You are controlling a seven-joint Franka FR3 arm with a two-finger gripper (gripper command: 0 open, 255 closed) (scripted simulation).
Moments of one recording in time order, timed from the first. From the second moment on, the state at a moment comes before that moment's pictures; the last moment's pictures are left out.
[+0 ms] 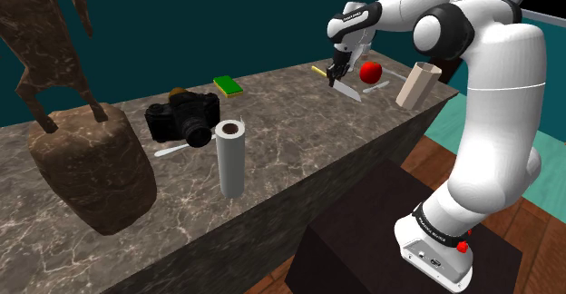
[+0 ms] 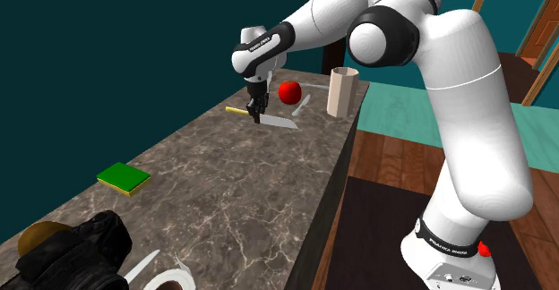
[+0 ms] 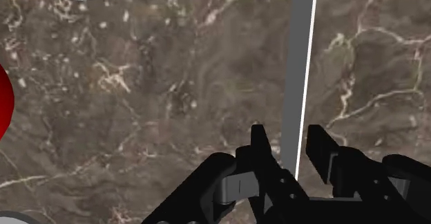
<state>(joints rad) -0.16 0.54 -0.30 -1.58 0.17 2.08 -0.42</state>
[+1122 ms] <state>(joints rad) -0.15 0.50 -0.31 -1.54 0.15 2.00 -0.41</state>
